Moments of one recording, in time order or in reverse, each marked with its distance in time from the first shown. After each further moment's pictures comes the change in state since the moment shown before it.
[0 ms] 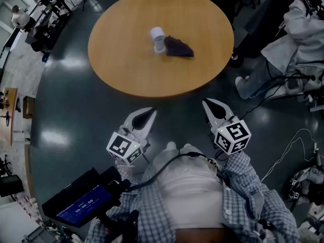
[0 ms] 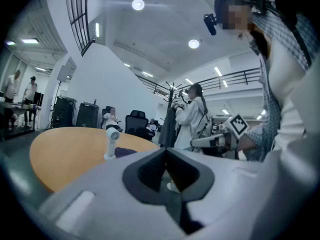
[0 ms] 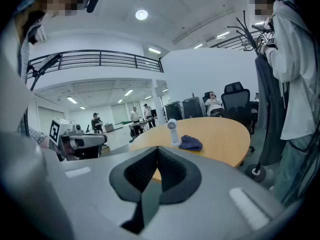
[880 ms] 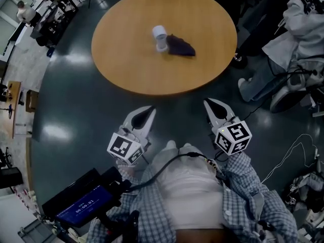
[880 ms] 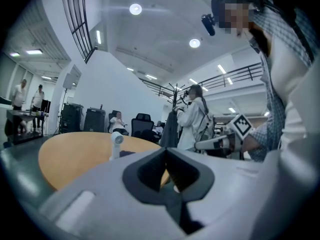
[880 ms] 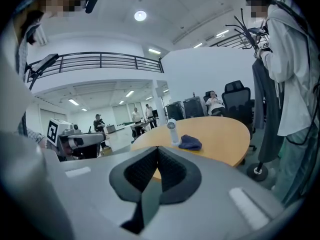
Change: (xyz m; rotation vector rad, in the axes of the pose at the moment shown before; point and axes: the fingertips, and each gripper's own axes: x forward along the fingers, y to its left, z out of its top) left arm 0.004 -0.002 0.017 0.021 0.000 0.110; right arm -0.001 -0.010 0.000 0.018 -0.004 0.022
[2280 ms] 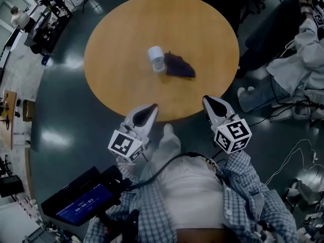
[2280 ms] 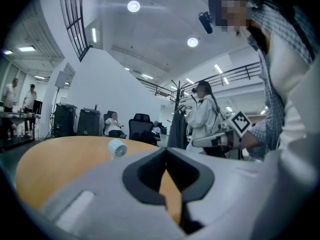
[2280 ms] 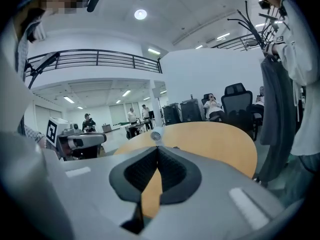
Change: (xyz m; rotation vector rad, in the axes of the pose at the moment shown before) left arm 0.069 0.011 0.005 0.040 -0.014 -0.072; right arm 0.022 -0.052 0.028 -0.029 -0.024 -0.043
